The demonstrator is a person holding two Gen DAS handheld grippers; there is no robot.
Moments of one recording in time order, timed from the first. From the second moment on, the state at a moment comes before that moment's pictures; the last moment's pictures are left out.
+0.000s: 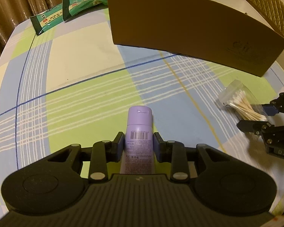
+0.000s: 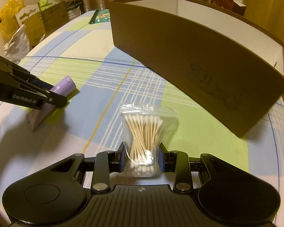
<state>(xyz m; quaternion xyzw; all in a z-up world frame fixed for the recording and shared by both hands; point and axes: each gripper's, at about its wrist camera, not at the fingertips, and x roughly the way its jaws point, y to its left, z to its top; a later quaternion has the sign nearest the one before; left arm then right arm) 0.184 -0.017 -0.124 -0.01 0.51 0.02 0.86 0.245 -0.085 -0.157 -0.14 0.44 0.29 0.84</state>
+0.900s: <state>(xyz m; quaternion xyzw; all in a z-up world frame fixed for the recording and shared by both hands) 0.159 -0.049 -0.081 -0.01 0.45 -0.01 0.89 0.226 -0.128 -0.125 -0.09 0.42 0.26 0.86</state>
